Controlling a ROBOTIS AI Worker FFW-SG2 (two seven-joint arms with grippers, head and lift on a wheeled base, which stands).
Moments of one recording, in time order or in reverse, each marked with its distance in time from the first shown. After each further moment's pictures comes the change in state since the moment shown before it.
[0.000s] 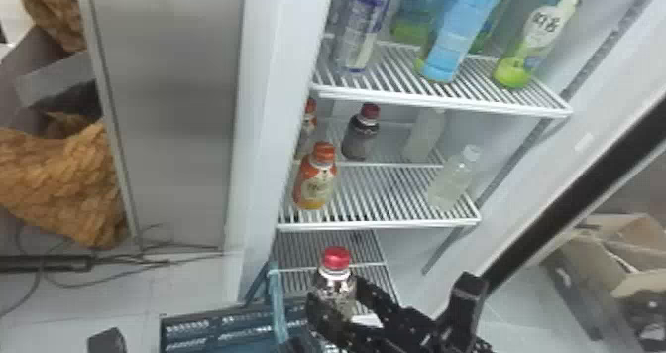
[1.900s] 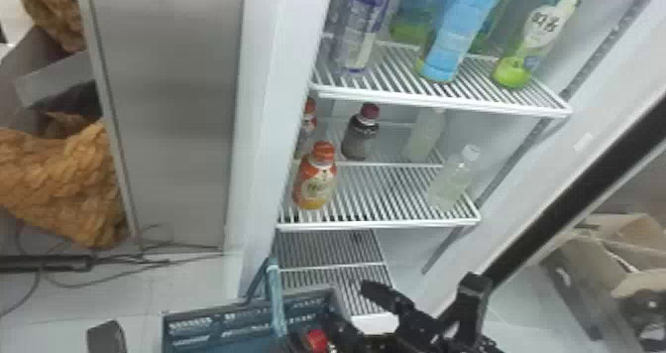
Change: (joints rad) left arm -0.020 0.010 -0.006 0.000 -0.004 -0.011 0.000; right arm -0.050 0.048 -0.075 0.078 0.016 0.052 0.084
